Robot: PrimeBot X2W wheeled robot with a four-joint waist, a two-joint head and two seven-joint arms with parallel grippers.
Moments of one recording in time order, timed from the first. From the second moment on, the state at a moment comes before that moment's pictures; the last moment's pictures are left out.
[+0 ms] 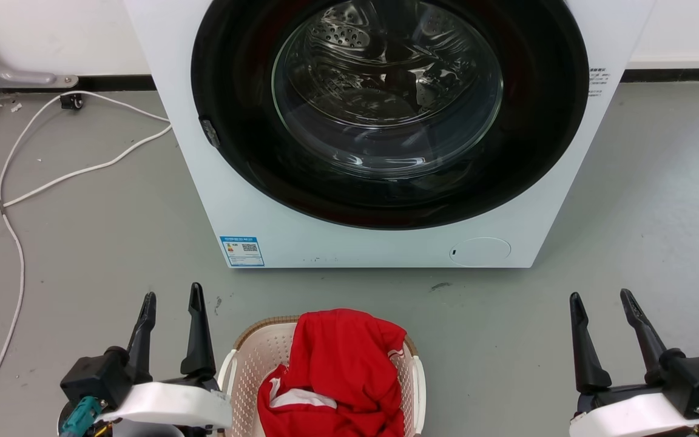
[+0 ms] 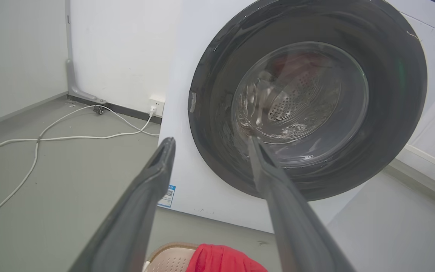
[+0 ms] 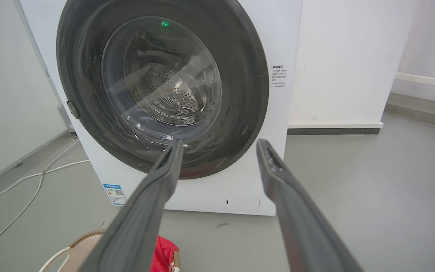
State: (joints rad) left arm 0.02 0.05 -0.01 0.03 -0.36 -0.02 -0.21; right arm 0.08 -0.05 -0.02 -0.01 0.10 0.13 -0.20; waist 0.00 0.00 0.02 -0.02
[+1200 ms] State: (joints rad) left arm 0.05 0.05 -0.03 0.01 -0.13 0.01 -0.26; right arm 0.11 -0.05 -0.02 -0.03 -0.12 0.13 -0.26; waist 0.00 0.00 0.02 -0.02
